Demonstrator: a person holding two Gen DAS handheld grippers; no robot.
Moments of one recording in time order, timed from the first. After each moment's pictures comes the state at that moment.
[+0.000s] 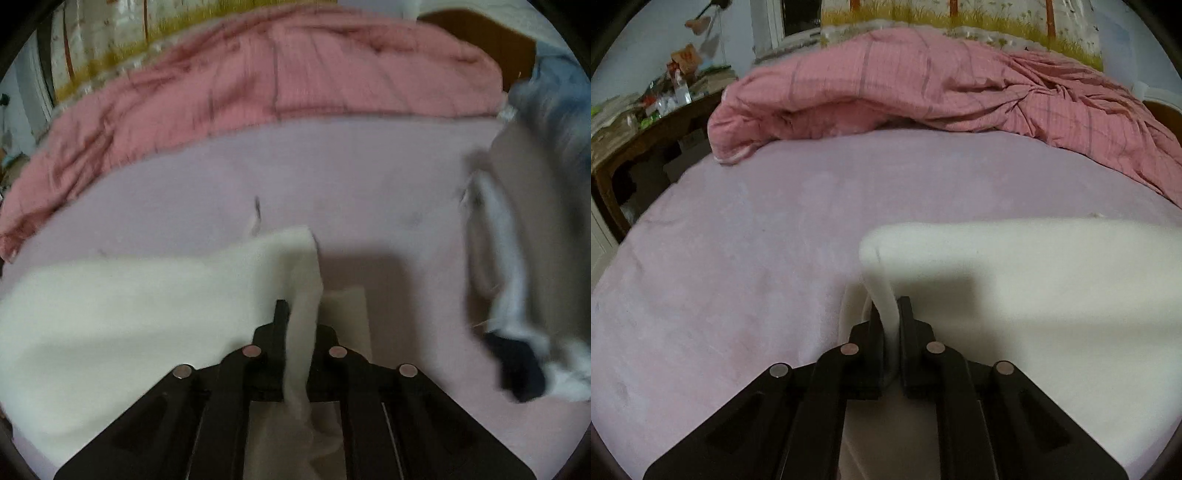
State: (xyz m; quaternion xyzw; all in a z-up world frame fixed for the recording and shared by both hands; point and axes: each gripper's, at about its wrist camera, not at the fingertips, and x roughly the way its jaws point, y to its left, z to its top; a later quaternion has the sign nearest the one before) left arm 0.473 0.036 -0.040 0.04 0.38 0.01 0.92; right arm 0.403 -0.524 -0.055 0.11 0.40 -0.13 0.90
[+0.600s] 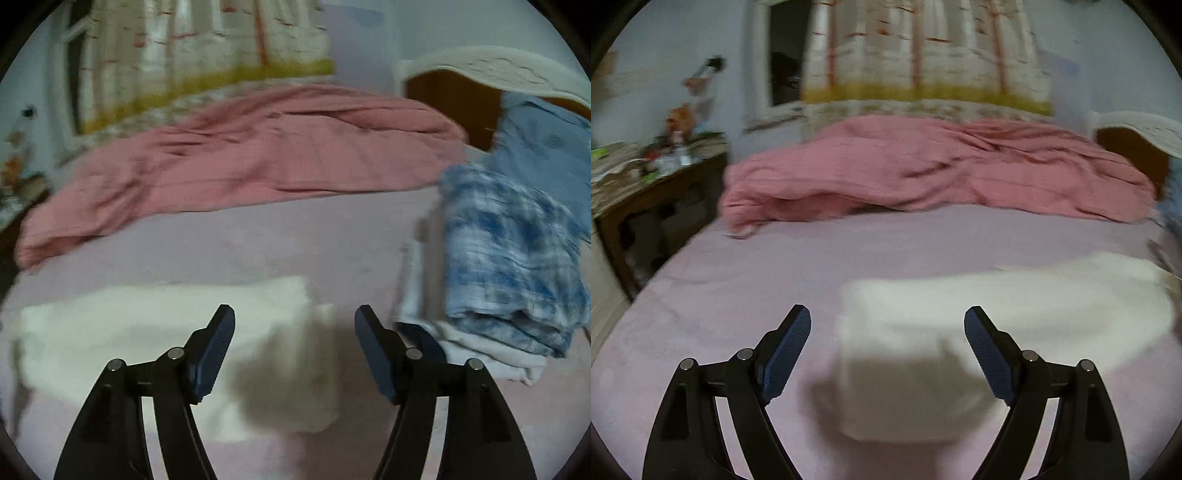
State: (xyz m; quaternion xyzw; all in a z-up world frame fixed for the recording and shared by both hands) left arm 0.365 0.014 0.043 0.05 0.27 -0.07 0.96; right arm 0.296 -0.488 0.053 0.11 0.32 -0.08 0.94
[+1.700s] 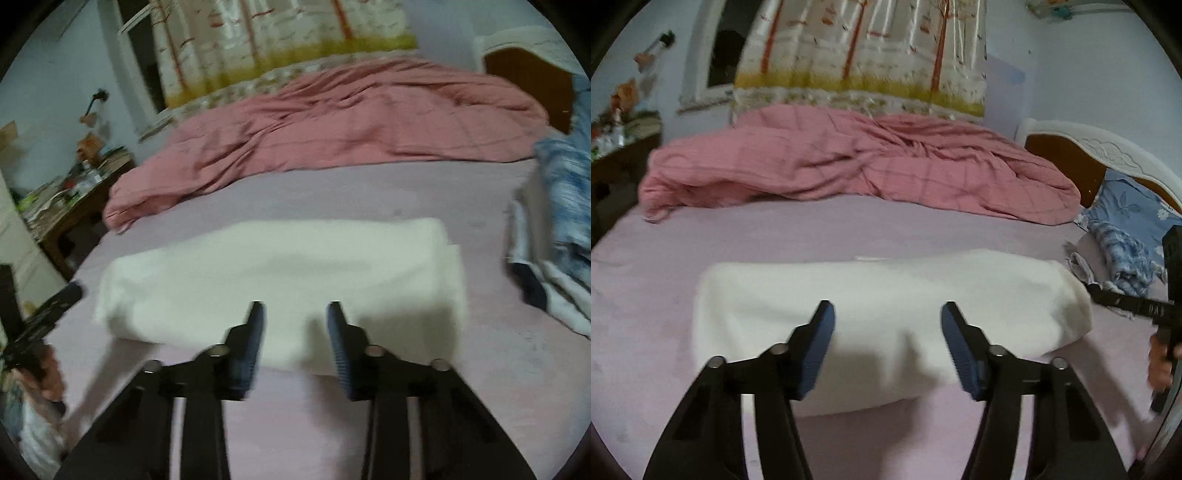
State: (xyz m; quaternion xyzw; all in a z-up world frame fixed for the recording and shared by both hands) left arm 0.345 -0.081 0.056 -0.02 0.30 -0.20 0.93; right arm 0.276 -0.401 0.044 0.14 0.35 0.06 0.92
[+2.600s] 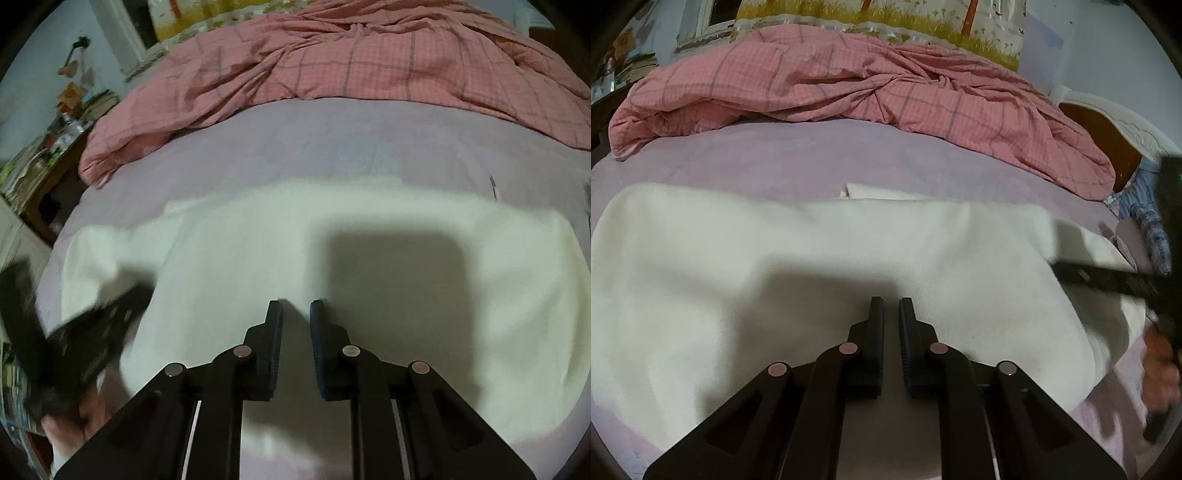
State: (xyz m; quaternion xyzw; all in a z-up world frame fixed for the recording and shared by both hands) left arm 0.419 -0.108 -0.039 -0.04 0.40 -0.18 0.90; right arm 0.427 -0.328 -0.018 0.11 0.47 0.04 0.87
